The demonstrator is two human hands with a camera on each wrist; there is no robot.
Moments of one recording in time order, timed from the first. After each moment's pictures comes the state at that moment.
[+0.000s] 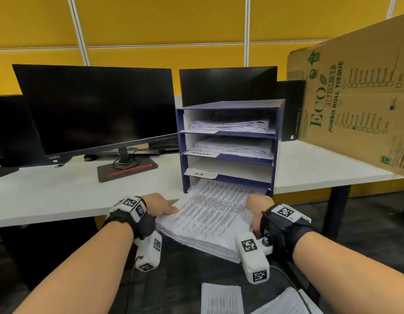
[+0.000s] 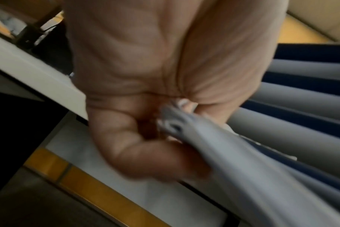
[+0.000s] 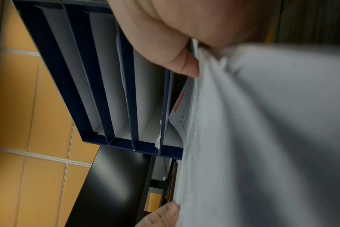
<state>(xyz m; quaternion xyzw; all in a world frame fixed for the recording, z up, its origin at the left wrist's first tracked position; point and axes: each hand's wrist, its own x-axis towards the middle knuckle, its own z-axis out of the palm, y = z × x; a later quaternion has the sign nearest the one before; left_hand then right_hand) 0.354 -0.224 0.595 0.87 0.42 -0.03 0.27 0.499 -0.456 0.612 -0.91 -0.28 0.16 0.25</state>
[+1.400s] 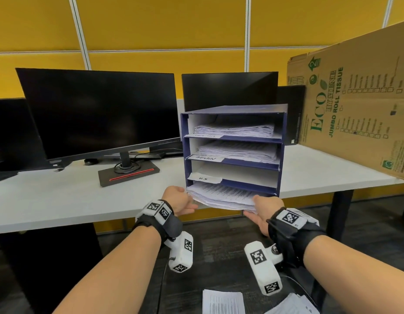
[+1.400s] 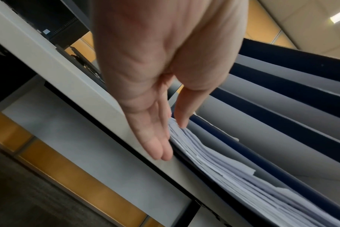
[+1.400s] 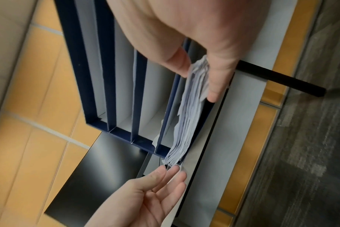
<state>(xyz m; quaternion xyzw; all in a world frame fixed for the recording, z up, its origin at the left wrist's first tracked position) 0.383 -0.264 0.605 0.65 0.39 0.22 0.61 0.491 -0.452 0.611 -0.88 -0.18 0.10 0.43</state>
